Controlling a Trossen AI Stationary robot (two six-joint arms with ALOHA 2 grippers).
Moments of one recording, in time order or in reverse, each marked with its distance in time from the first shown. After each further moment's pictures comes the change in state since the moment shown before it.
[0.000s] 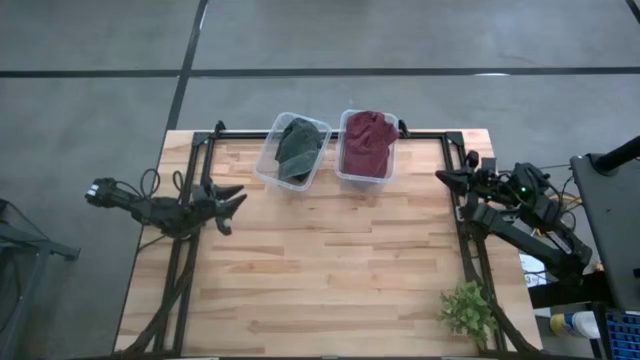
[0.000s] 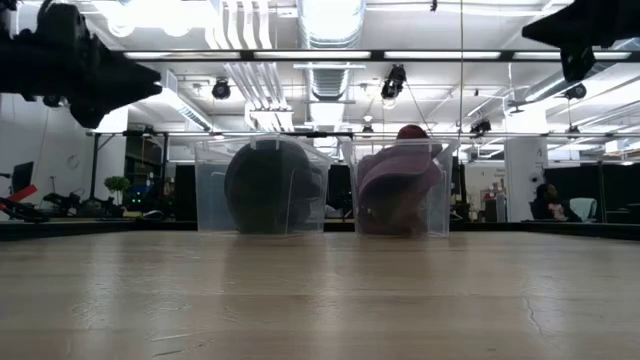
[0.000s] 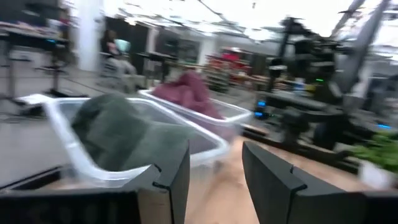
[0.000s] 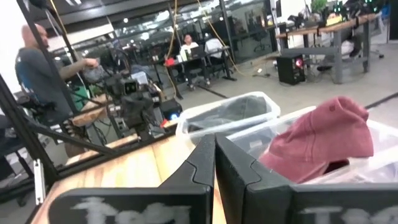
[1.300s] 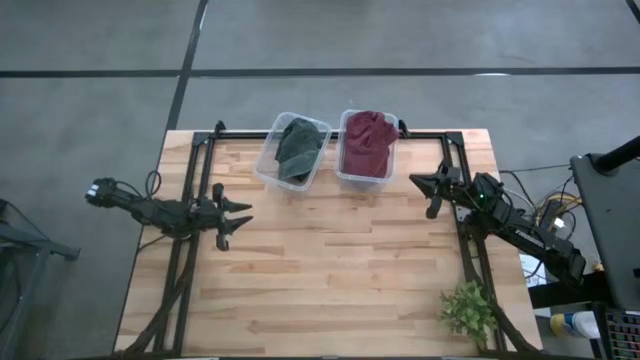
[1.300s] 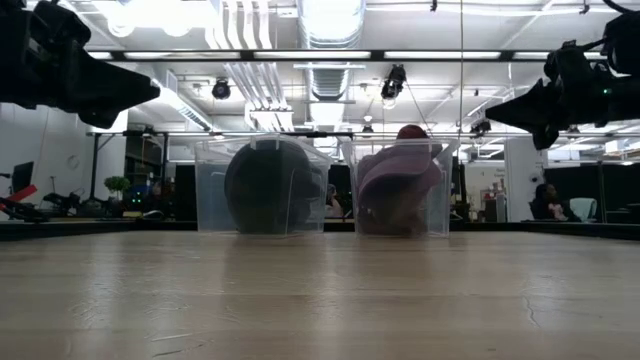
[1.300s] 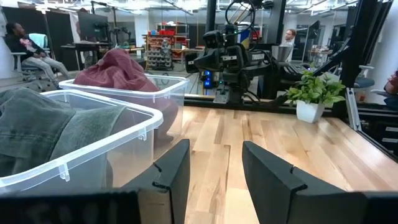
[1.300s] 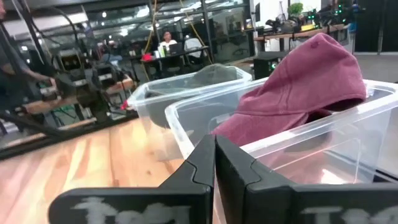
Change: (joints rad) left arm -0.001 0.001 -0.017 -0.118 0.287 0.078; right arm -0.001 0.003 -0.459 0.458 0.091 -0.086
